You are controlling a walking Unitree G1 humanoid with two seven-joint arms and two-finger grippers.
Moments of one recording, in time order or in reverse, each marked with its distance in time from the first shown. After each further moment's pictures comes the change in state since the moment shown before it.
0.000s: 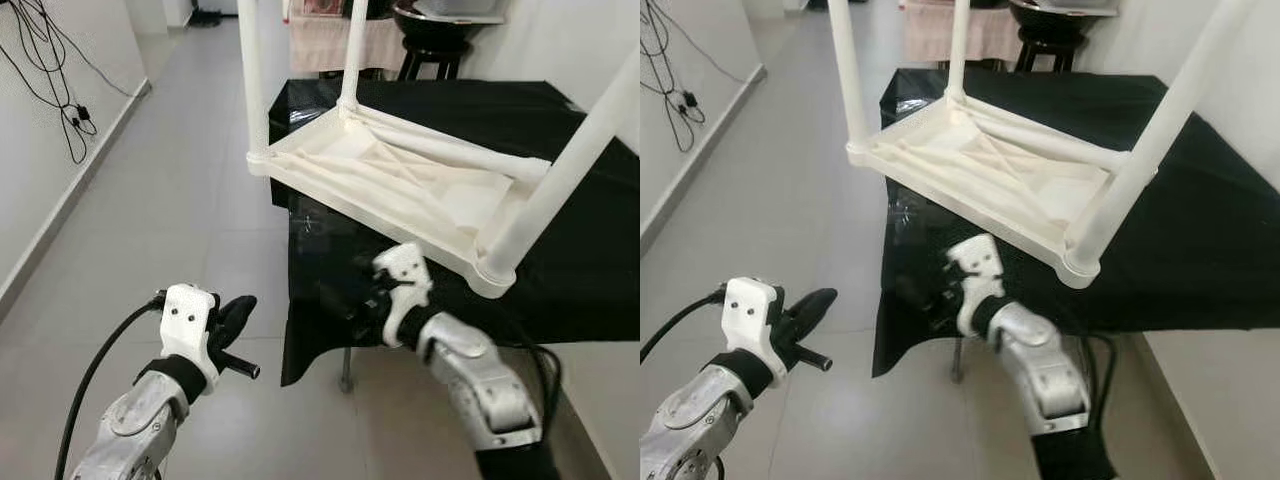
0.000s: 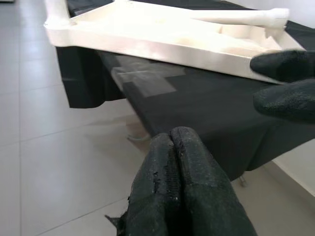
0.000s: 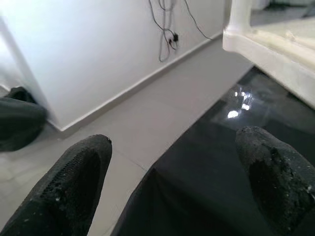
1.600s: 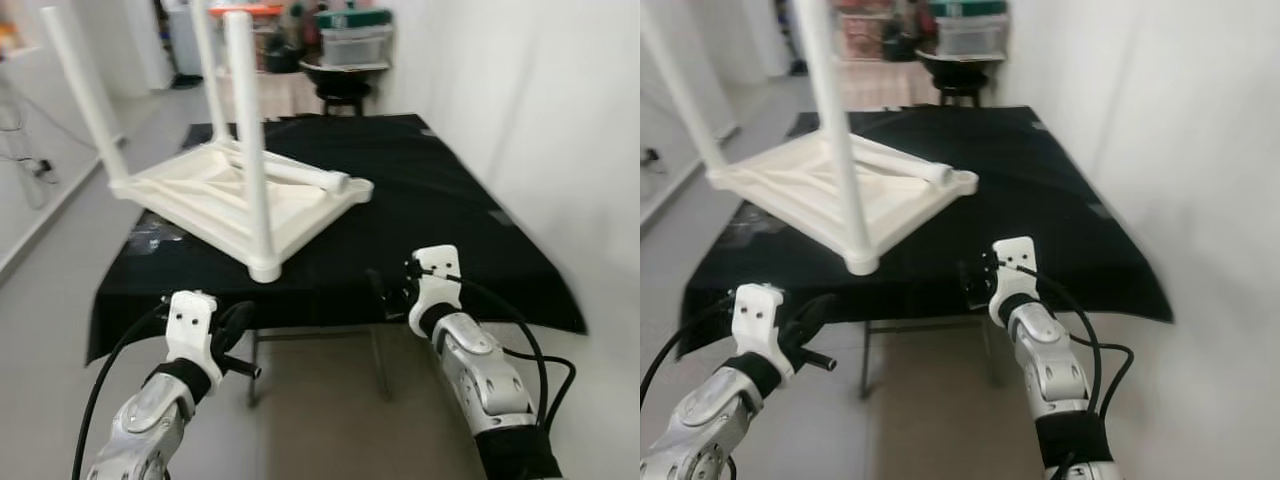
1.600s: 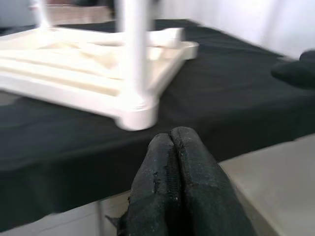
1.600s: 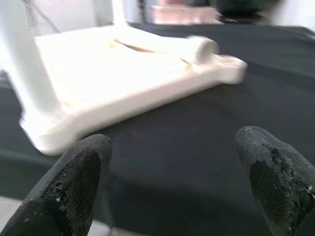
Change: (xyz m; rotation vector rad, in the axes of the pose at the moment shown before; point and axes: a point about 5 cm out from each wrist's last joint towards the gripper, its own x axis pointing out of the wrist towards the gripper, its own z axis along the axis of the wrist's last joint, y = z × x) left arm 0.012 0.018 -0.009 -0.018 -0.007 0.121; right arm 0.007 -0.059 -0.010 0.004 0.012 -0.515
